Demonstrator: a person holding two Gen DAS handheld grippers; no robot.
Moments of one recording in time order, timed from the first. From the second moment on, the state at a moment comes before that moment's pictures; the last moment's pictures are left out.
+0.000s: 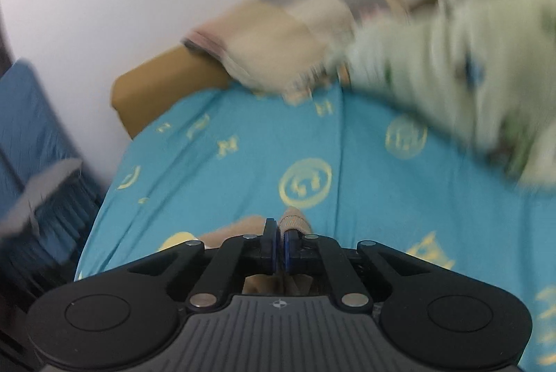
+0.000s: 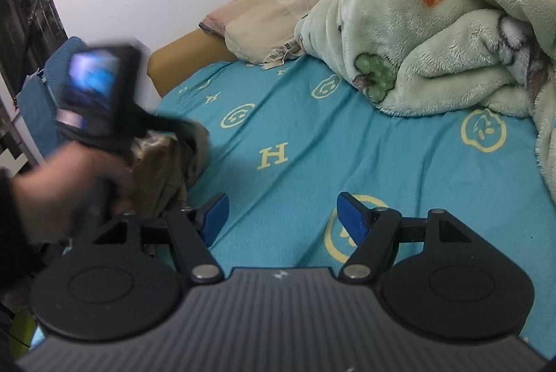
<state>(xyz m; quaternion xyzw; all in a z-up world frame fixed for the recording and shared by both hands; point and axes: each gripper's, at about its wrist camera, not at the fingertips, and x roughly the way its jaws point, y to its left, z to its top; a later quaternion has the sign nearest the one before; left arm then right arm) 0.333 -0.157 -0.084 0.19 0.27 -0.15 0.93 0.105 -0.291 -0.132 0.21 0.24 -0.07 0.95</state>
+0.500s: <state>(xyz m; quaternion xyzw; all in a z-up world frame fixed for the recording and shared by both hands) 0.128 0.034 0.006 -0.11 0.24 -0.17 0.95 0.053 -0.217 -0.107 0.11 0.18 0.05 0.98</state>
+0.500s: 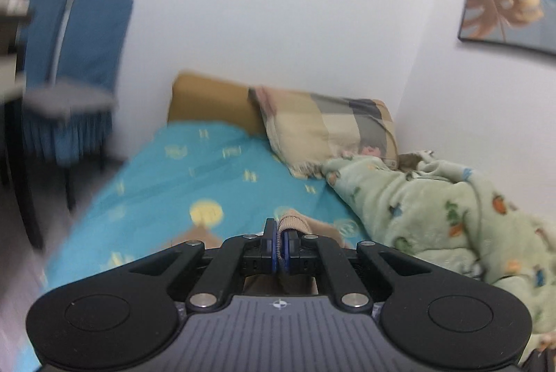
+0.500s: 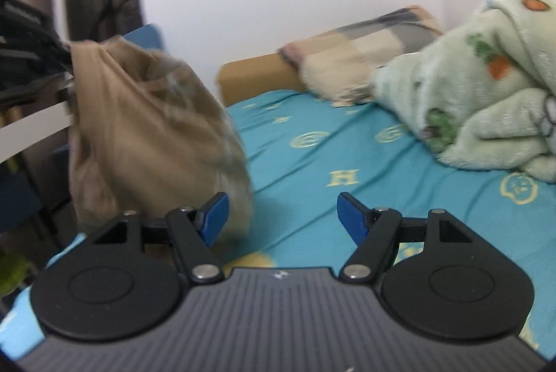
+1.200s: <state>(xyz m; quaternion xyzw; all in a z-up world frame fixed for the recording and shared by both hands) 0.107 0.109 -0.023 -0.26 0.21 -0.27 0.90 0.064 -0.113 -0.064 0.19 0.17 -0.04 0.97</state>
